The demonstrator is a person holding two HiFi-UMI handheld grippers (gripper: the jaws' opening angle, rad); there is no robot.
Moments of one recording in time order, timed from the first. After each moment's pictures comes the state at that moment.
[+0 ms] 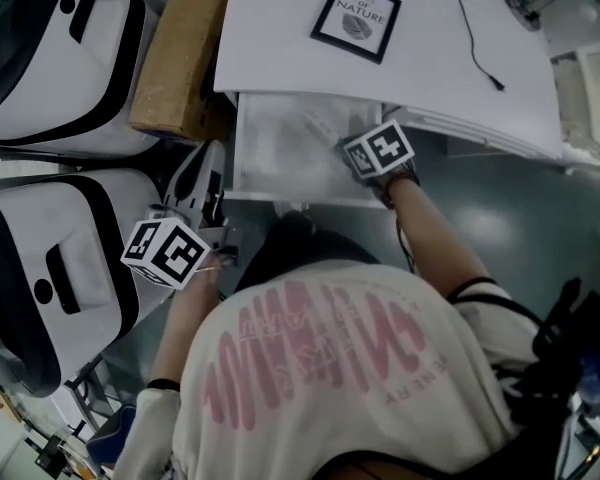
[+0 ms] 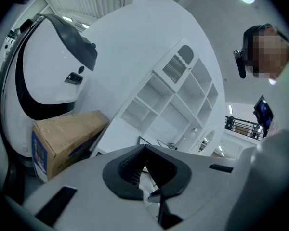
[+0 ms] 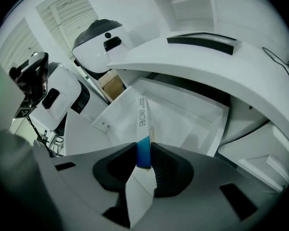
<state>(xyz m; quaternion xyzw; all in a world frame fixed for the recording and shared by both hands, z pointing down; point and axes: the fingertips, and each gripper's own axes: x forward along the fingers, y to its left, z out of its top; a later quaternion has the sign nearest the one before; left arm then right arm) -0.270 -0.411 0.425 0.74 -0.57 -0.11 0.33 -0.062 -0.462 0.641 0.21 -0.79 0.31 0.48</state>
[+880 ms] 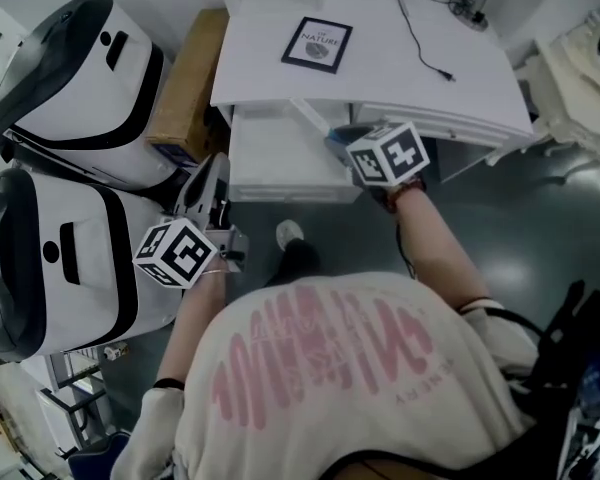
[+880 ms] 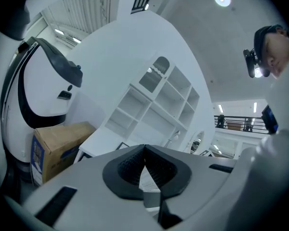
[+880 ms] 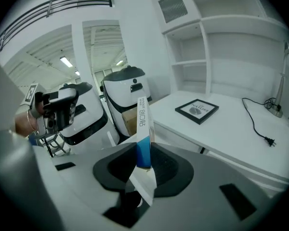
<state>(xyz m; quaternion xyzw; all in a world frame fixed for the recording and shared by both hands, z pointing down) -0.190 -0.316 0.355 0.77 -0.57 -0.13 0.25 -0.024 -0.405 0.456 0.25 -0.90 0.18 0.32</state>
